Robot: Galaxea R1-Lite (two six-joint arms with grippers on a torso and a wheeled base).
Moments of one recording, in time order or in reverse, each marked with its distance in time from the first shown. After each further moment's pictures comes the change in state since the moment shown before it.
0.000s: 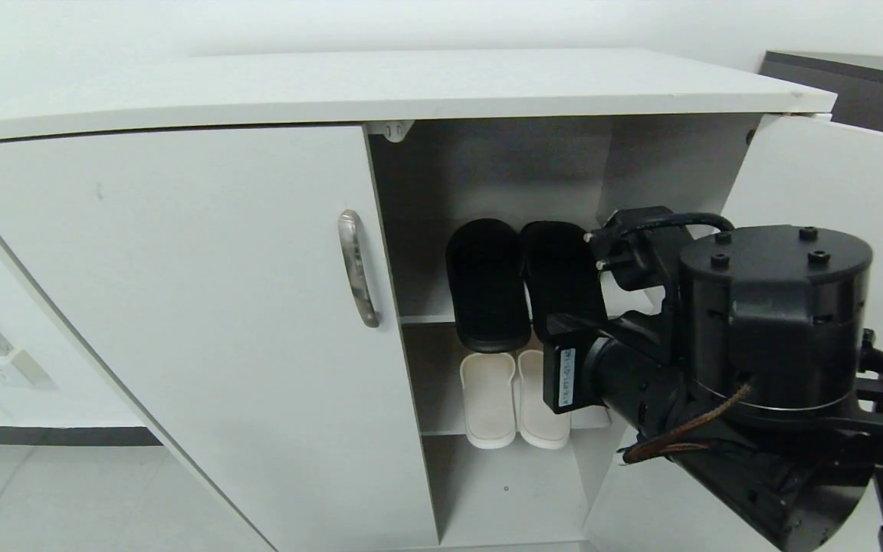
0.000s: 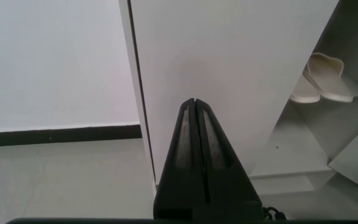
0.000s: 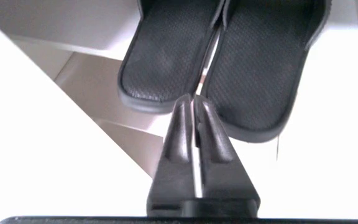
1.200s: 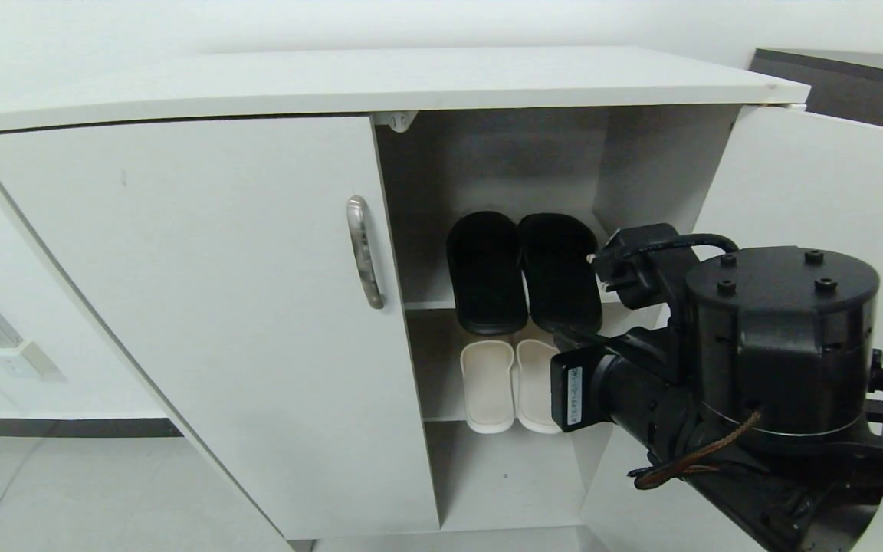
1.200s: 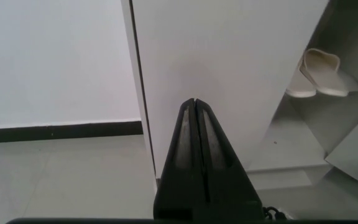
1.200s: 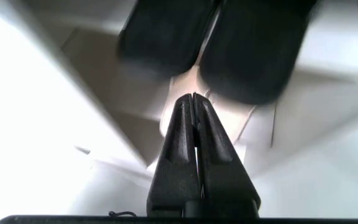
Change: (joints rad) left arm 0.000 0.000 0.000 0.000 0.000 0.000; right arm 0.004 -0.010 0.041 -0.004 0.000 -0.008
